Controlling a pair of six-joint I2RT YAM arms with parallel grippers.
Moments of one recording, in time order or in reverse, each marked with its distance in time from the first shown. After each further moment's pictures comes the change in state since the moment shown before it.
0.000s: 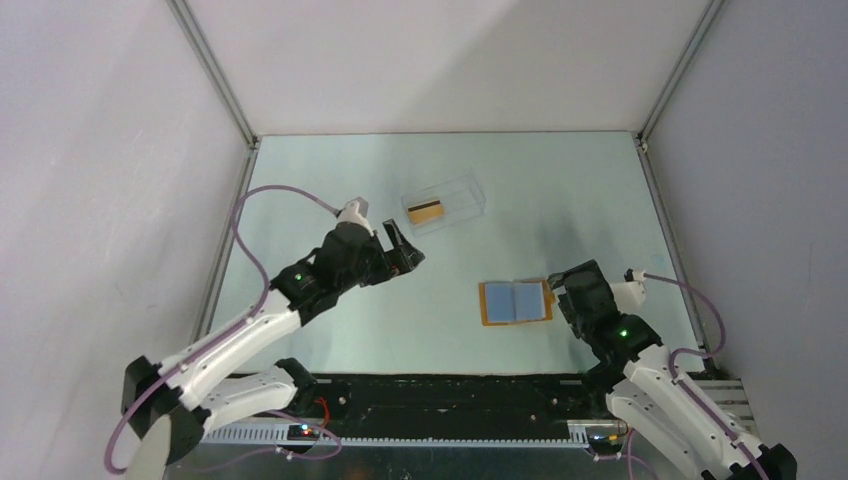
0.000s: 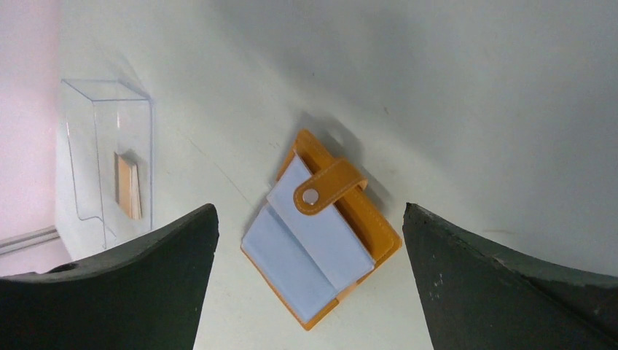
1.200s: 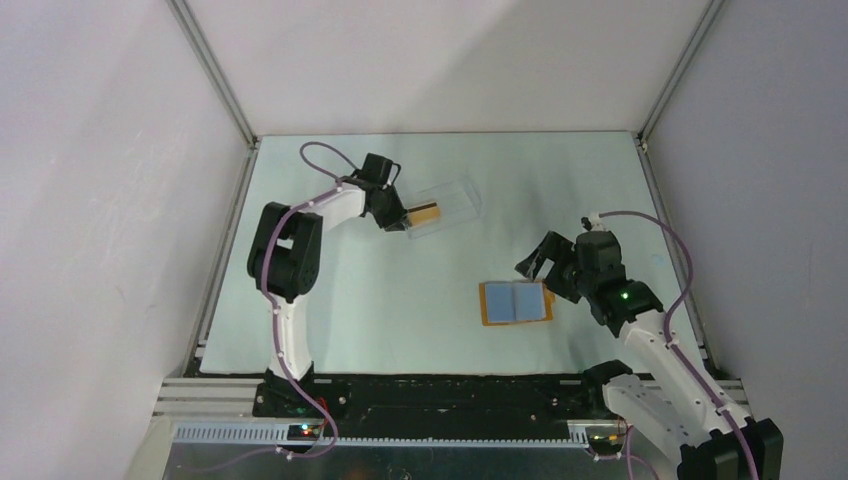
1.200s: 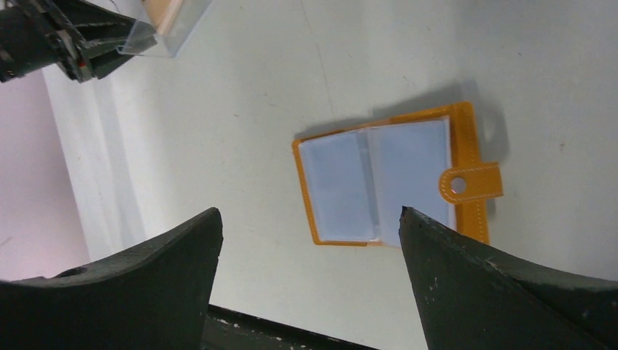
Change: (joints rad) left arm 0.378 1.095 0.669 -0.056 0.265 0.132; right arm -0.191 0.201 0.204 0.148 -0.587 -0.700
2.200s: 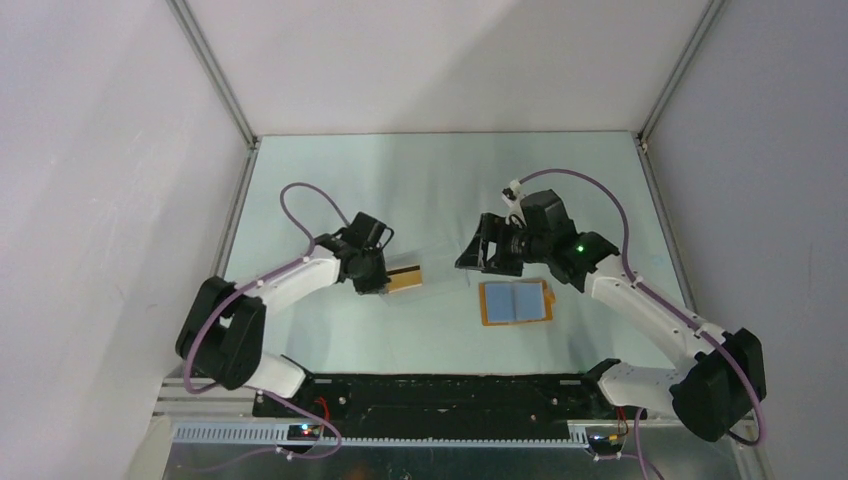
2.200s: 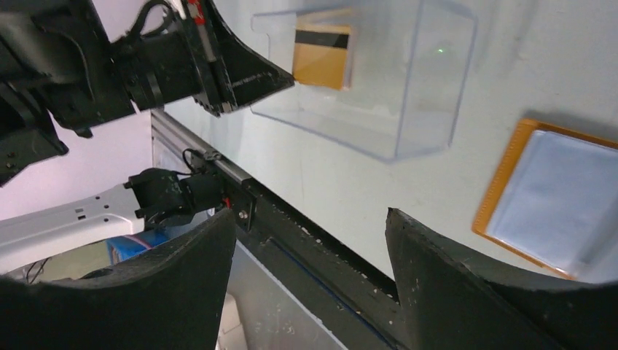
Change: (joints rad) left arm -0.160 -0.583 -0.581 -0.124 -0.133 0.039; right arm 0.261 0.383 0.363 0.031 -0.294 -0.047
